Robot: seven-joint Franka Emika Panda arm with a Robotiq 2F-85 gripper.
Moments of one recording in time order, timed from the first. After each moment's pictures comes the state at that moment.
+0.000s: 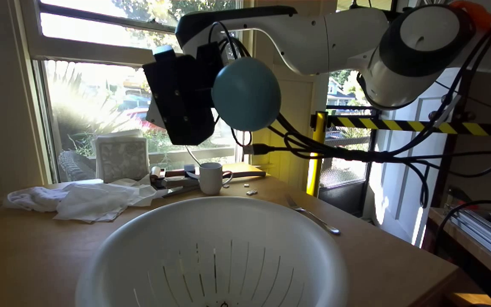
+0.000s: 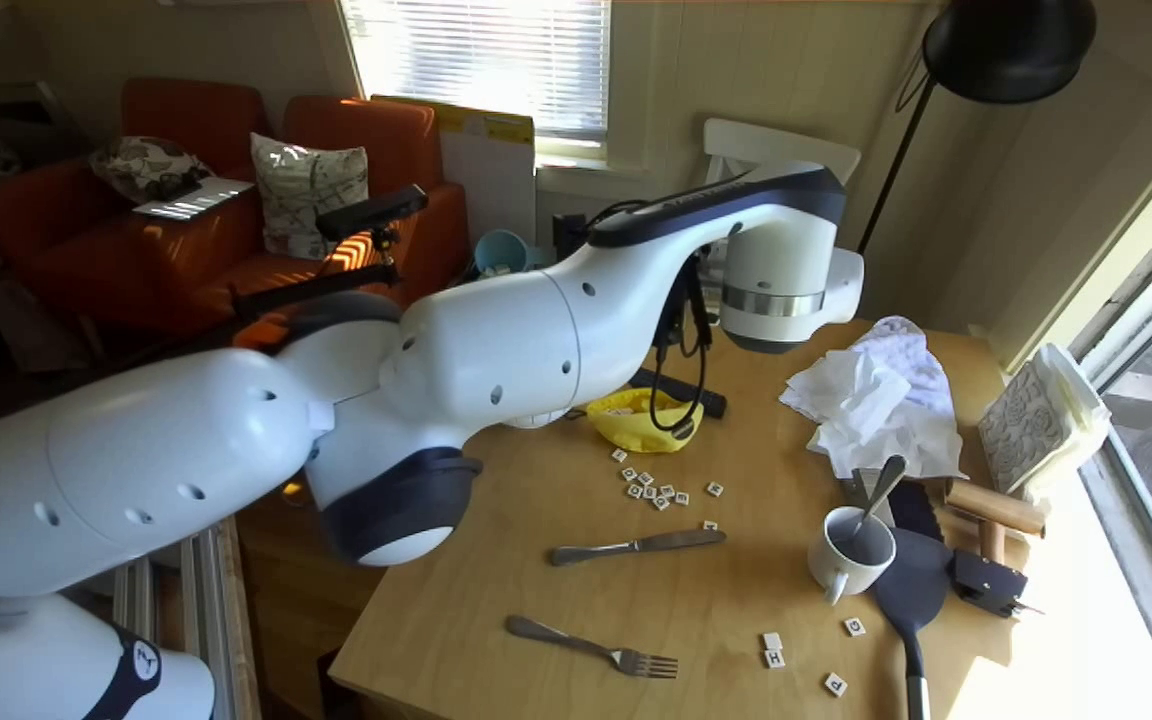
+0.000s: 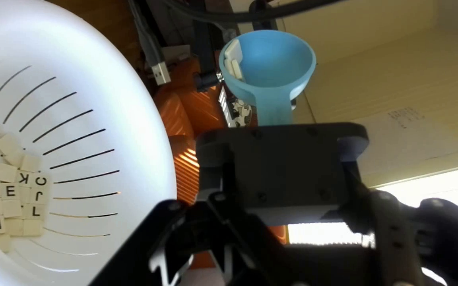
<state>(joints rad) -0.21 1.34 0.40 -0.46 0.86 1.04 0.03</state>
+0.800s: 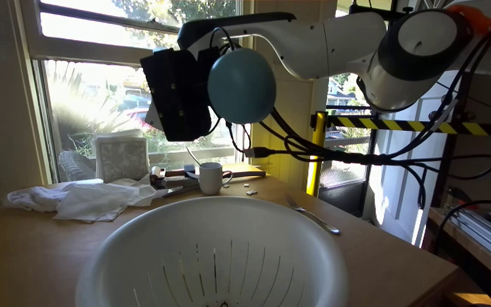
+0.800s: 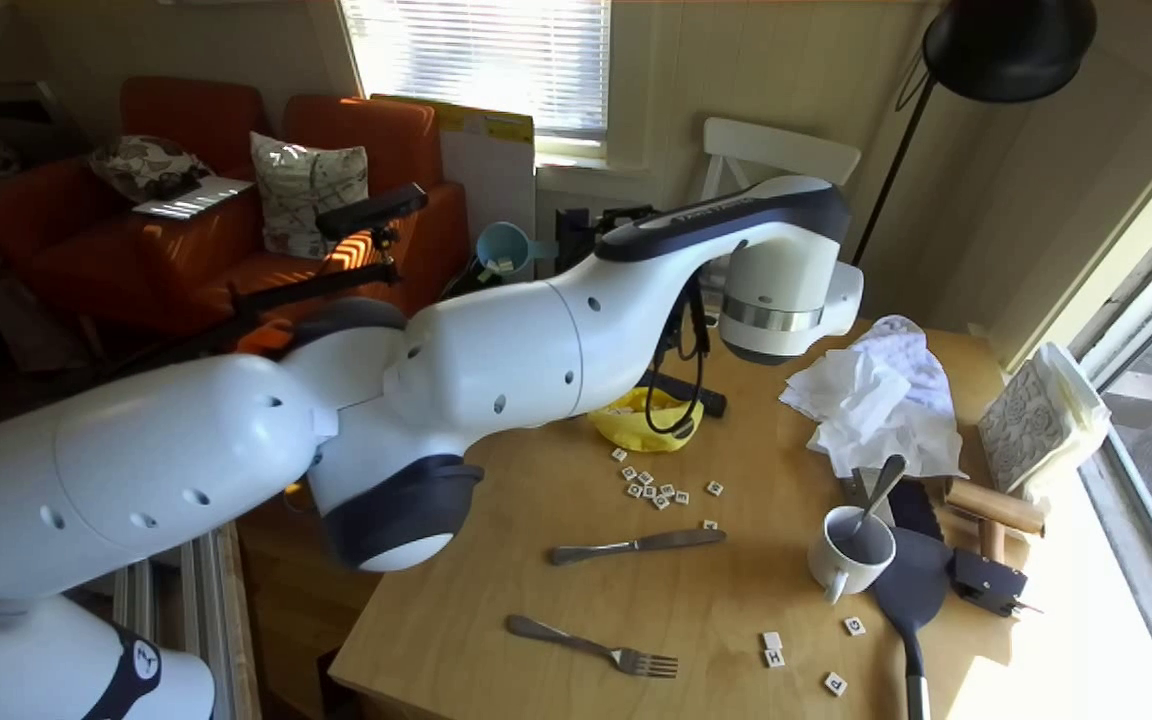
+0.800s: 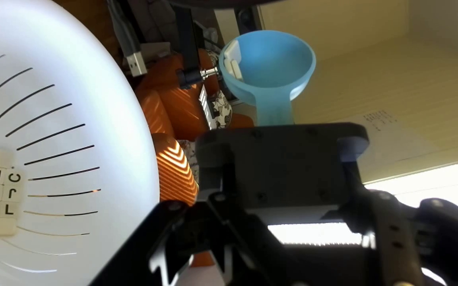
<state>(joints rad) -0.22 1.35 0.40 -0.46 0.92 1.05 0.01</state>
